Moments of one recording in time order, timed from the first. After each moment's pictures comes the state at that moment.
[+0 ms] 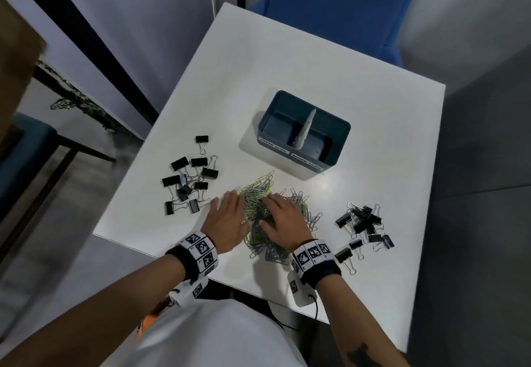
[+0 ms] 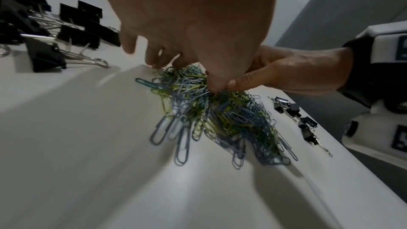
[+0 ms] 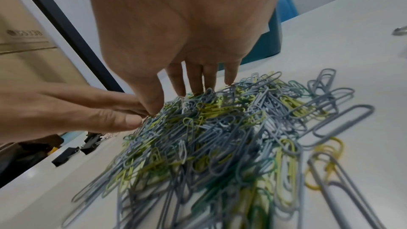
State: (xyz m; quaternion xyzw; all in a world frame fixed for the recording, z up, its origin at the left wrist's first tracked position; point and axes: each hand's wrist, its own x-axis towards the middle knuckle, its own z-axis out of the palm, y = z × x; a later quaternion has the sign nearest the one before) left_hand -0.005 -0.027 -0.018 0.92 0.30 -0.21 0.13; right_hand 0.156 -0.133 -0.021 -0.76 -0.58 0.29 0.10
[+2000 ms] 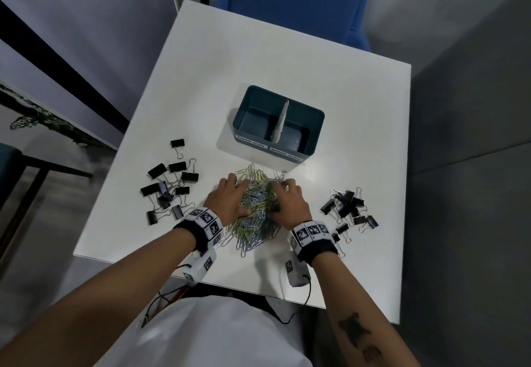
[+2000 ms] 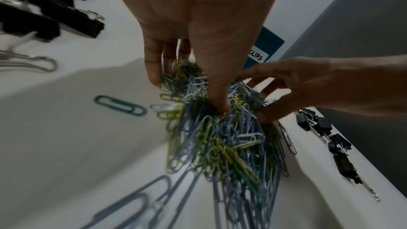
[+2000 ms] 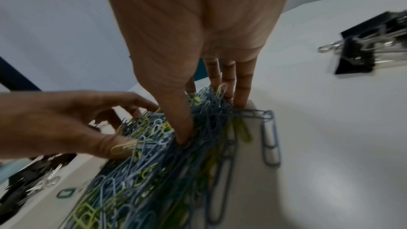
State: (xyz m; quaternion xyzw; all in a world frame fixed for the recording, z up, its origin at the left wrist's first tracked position) left_hand 0.052 0.001 -0.013 0.91 0.27 -0.18 0.25; right_hand 0.191 -0.136 -0.014 -0.85 -0.42 0.31 0.06
